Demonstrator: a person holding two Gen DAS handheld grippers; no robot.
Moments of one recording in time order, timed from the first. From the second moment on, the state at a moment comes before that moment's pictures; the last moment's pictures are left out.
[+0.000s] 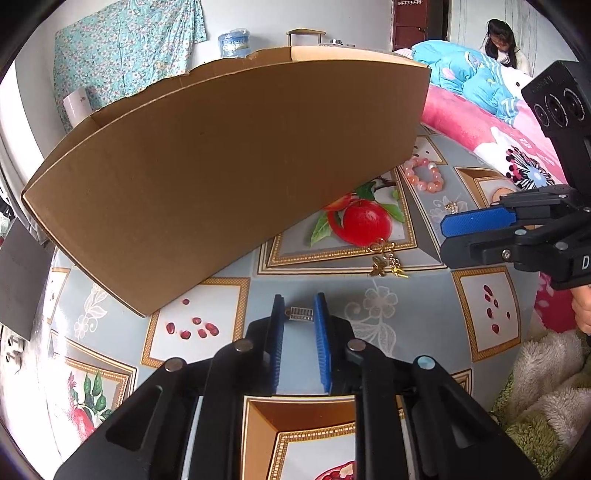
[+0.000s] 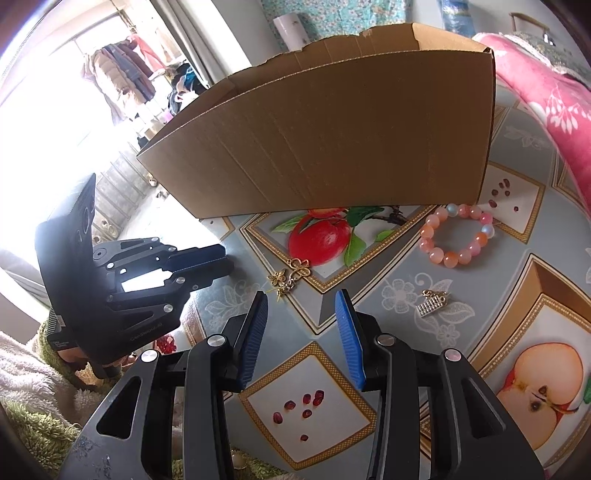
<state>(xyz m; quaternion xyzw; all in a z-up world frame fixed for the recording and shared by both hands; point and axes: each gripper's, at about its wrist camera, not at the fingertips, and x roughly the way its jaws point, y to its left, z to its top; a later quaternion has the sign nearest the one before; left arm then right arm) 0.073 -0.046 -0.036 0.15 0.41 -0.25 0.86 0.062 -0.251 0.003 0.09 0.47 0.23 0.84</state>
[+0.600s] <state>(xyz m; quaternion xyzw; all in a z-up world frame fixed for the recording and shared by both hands) 0.069 -0.041 -0.036 0.14 0.42 -0.24 0.86 0.062 -0.287 0.008 0.02 0.47 0.12 0.88</state>
